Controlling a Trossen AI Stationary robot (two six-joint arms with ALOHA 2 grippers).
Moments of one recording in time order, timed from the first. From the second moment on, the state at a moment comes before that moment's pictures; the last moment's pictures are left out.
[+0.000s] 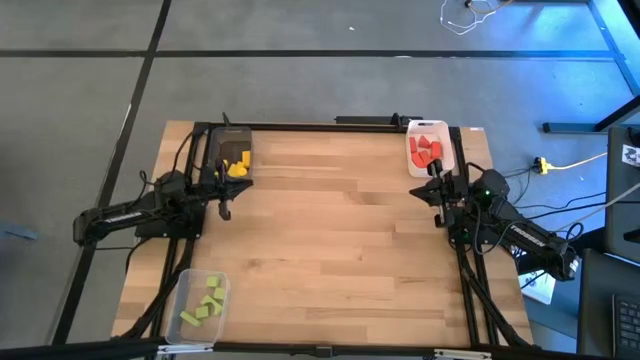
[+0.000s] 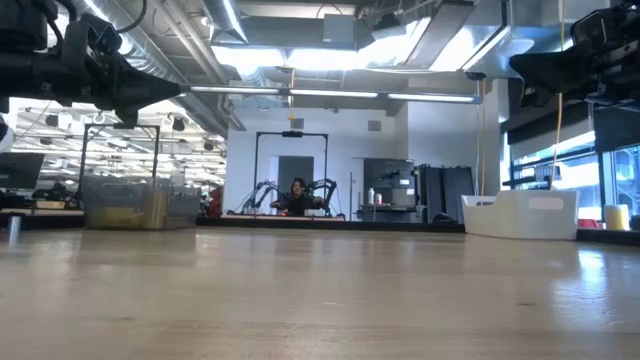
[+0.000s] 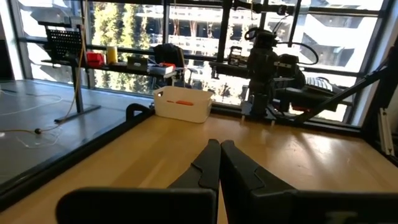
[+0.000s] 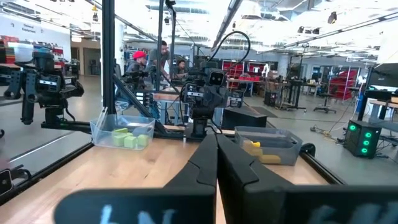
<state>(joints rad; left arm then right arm) 0.31 0.01 0.01 0.13 0.04 -0.11 -0.62 0.00 0.01 0.23 -0.69 0.07</state>
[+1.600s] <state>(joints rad) 0.31 0.01 0.01 0.13 0.03 -0.12 -0.62 0.00 0.01 0.23 -0.69 0.07</state>
